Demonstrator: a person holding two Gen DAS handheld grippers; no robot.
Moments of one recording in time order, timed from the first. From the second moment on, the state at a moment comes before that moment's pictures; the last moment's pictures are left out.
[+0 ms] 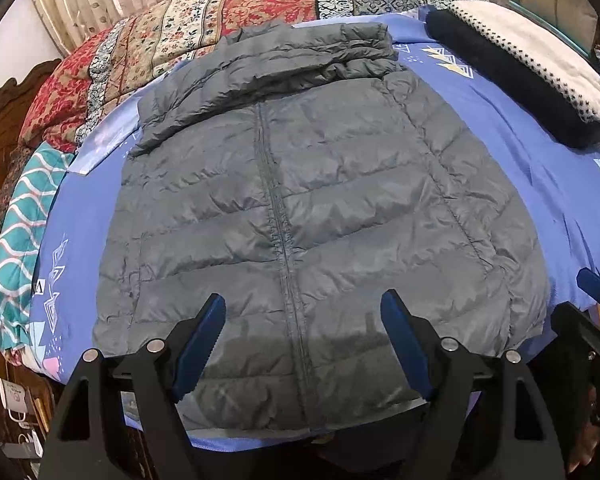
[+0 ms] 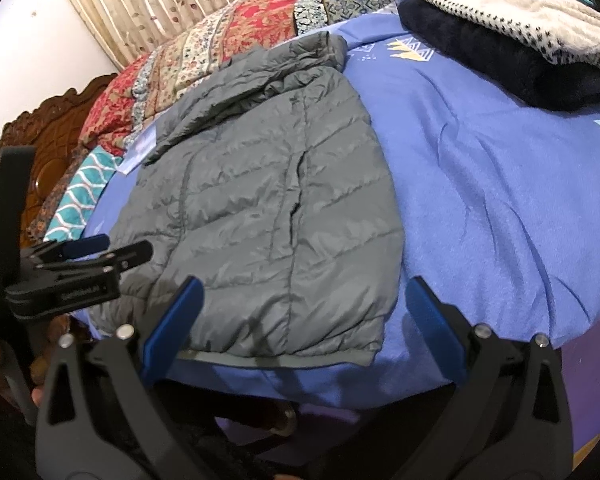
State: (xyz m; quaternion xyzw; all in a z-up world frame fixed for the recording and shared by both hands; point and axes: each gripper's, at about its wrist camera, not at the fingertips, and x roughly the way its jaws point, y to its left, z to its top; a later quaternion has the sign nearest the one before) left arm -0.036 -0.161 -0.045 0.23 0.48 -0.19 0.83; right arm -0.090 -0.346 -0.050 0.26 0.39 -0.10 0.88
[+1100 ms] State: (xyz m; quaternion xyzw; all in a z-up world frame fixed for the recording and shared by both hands) left arm 0.033 0.083 -0.129 0.02 0.60 -0.16 0.79; right arm -0.069 -0.357 -0.109 0.30 0.48 -0.01 0.83
